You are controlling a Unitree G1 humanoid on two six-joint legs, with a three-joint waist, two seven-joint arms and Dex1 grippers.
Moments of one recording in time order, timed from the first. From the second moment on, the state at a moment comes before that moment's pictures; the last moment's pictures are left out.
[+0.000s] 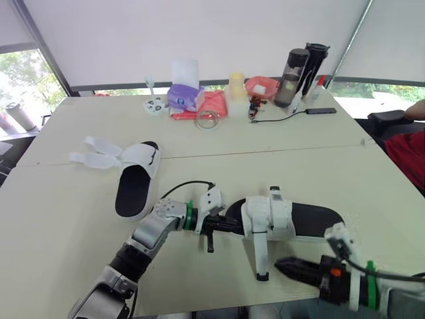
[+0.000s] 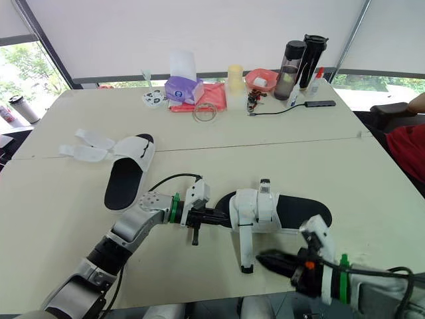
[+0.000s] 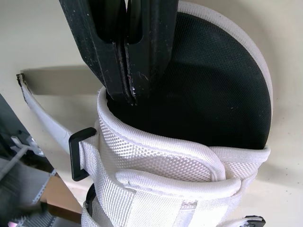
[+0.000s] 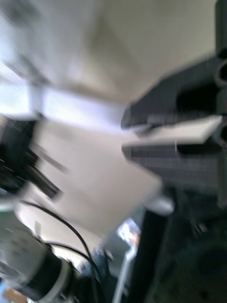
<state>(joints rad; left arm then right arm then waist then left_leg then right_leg) -0.45 0.30 -0.41 0.12 -0.24 0.36 -1.10 0.48 -0.90 -0.39 -0.72 1.15 0.89 0.63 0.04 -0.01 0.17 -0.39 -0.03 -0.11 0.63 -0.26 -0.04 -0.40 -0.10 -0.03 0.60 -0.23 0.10</state>
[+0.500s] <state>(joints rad) -0.44 0.30 -0.41 0.12 -0.24 0.36 -1.09 0.26 -0.87 -0.13 -0.55 1.02 0.92 0.69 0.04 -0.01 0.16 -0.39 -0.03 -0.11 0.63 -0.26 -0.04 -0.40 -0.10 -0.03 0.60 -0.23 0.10</state>
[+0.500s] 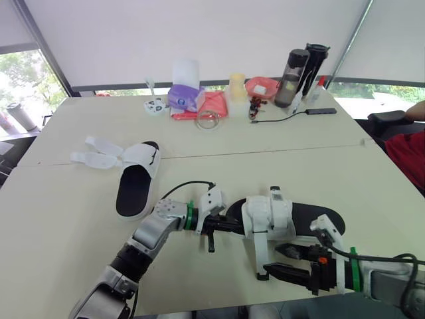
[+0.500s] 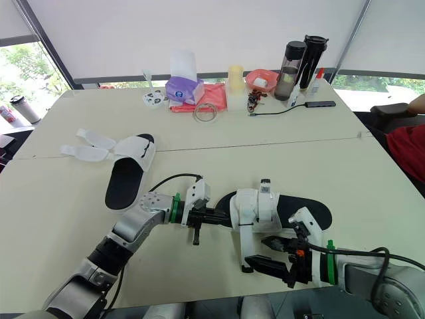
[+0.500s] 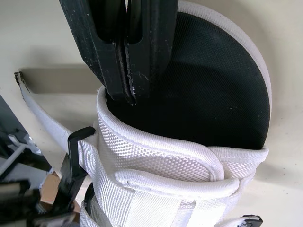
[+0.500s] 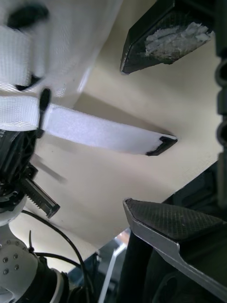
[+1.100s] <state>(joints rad) -0.43 0.30 -0.40 0.10 -0.24 0.36 -1.07 0.26 -0.80 -0.13 -0.53 1.11 1.00 0.74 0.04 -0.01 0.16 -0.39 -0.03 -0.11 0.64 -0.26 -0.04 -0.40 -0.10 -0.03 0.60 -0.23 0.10</state>
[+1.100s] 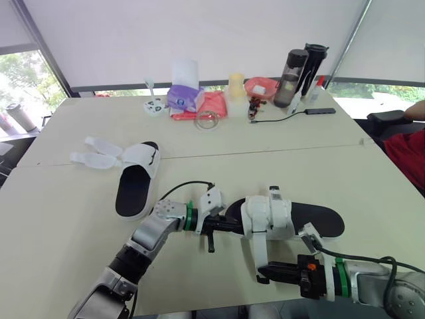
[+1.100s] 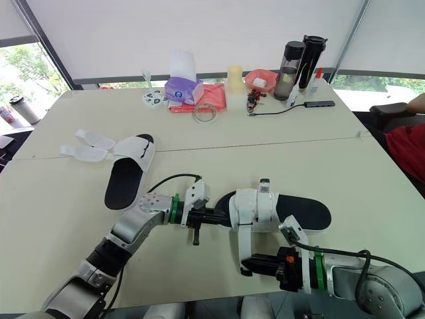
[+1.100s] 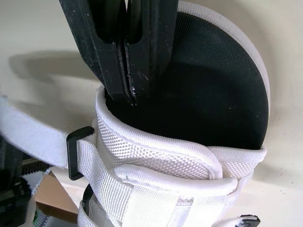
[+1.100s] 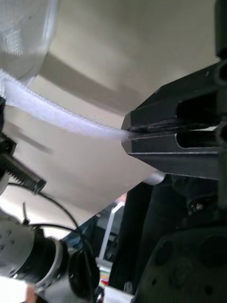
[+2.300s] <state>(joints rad) -0.44 0.28 -0.41 0.14 -0.24 0.32 -1.04 -0.17 -0.78 -0.22 -0.38 1.28 0.94 0.42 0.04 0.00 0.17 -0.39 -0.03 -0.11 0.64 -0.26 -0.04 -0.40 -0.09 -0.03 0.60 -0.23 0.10</state>
